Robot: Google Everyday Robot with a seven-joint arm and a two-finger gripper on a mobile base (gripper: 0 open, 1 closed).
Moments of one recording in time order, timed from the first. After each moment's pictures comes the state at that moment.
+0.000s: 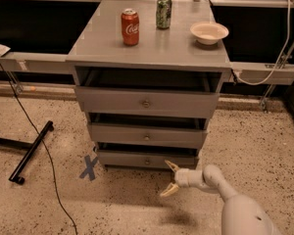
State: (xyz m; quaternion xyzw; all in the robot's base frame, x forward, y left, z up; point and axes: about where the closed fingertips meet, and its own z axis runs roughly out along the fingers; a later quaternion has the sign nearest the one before) arm 0.648 -0.095 0.203 -0.55 0.63 0.28 0.47
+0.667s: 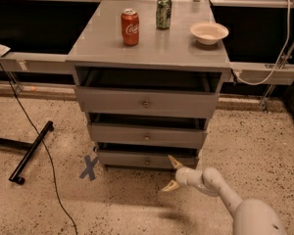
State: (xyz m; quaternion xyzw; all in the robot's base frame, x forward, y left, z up) arm 0.678 -0.108 0.203 -0.59 0.61 0.14 0.51
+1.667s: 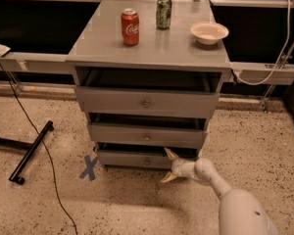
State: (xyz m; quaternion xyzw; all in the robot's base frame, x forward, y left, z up) arm 0.727 -0.105 0.197 -0.64 0.59 0.07 0.49
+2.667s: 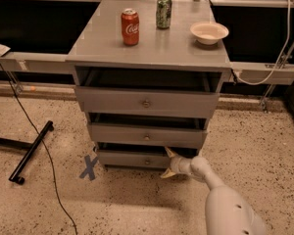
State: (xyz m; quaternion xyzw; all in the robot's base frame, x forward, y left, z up) arm 0.758 -0.111 0.169 -0.64 0.62 0.04 0.46
